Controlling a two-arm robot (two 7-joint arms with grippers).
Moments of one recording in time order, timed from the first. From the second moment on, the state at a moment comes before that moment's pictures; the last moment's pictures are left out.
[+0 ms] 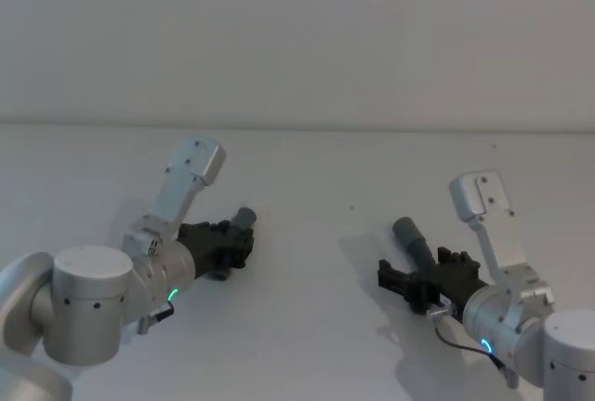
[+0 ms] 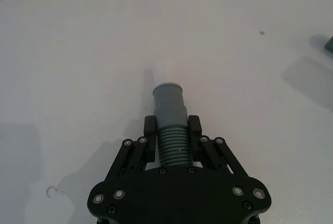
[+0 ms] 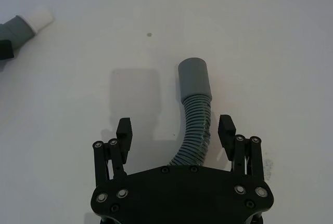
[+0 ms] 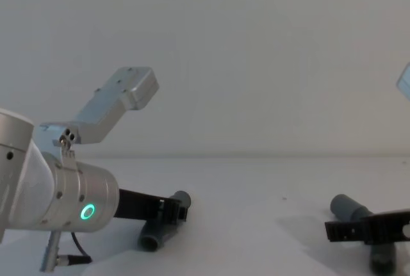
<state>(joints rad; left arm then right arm) -0.30 0.20 0.40 -1.56 -0.30 0.65 -0.10 0.05 0.24 -0.27 -1.80 0.22 0.72 0.03</state>
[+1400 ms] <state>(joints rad) -0.30 0.20 0.40 -1.56 -0.30 0.65 -0.10 0.06 0.23 -0.27 -1.78 0.20 0.72 0.04</state>
